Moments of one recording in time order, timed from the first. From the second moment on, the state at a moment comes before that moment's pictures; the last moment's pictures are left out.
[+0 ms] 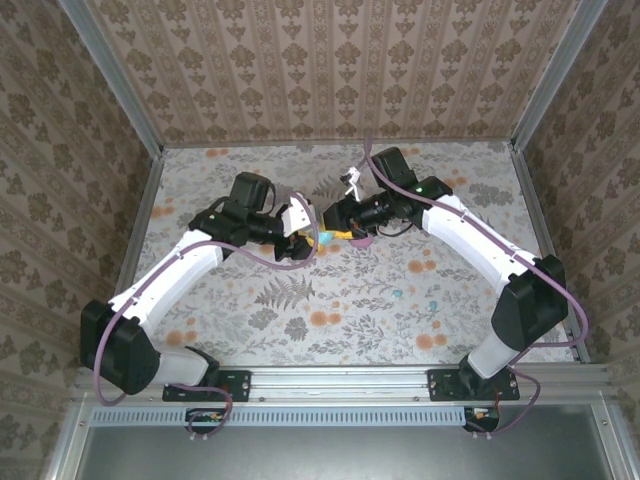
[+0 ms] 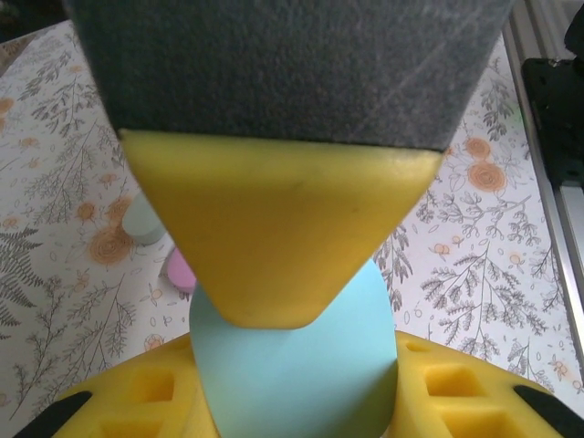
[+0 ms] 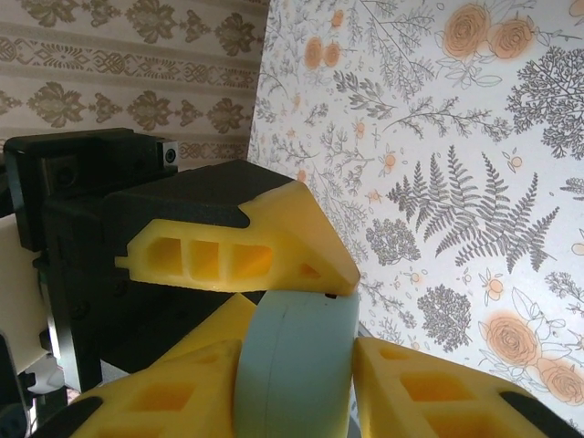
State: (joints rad) left arm -0.56 1.34 1.14 -0.58 0.73 0.65; right arm 0.51 1.62 1.45 -0.69 -0.82 0.63
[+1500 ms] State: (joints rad) left arm -0.43 1.28 0.79 0.63 0.83 -0.11; right arm 0.31 1.47 1.10 0.52 -1.00 1.45
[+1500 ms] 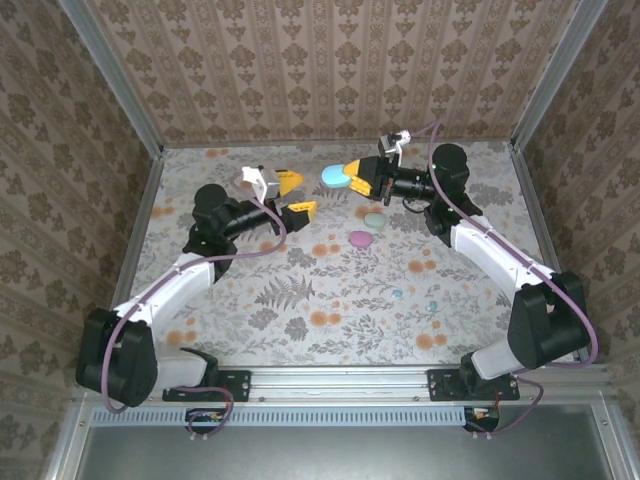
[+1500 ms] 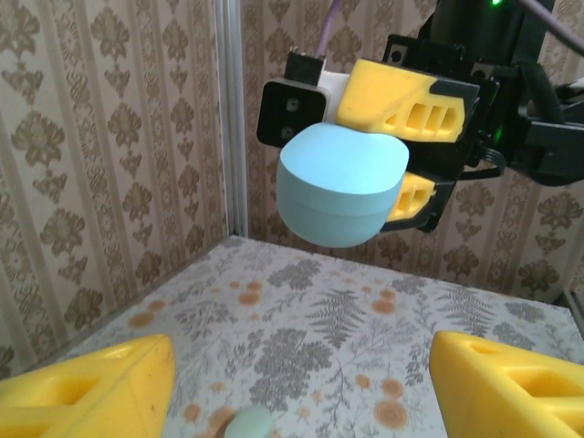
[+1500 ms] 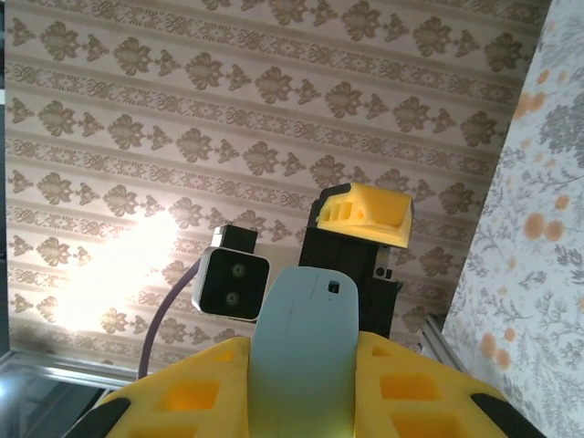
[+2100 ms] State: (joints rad) left arm -0.50 1.35 0.82 0.79 0.86 -0.14; right arm 0.35 1.50 1.11 0.59 -1.05 1.53
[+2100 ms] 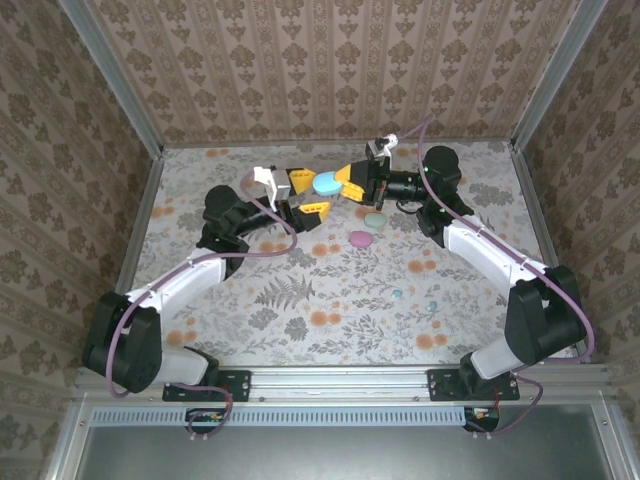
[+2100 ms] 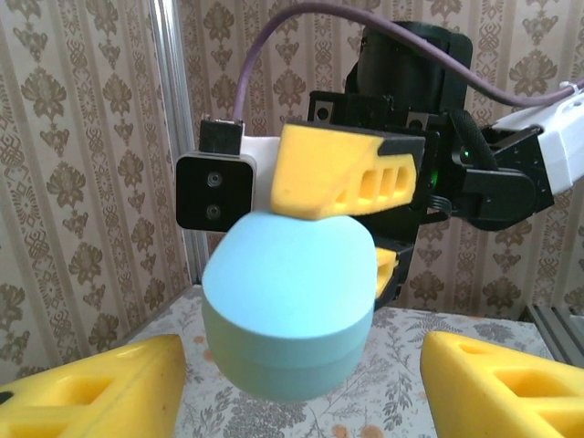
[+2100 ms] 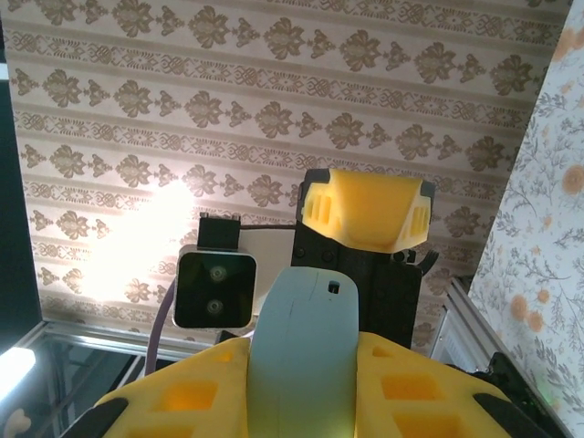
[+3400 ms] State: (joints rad) left arm -0.50 1.41 0.86 0.90 0.86 -0.26; right arm 0.36 1.59 1.11 0.86 -1.06 1.72
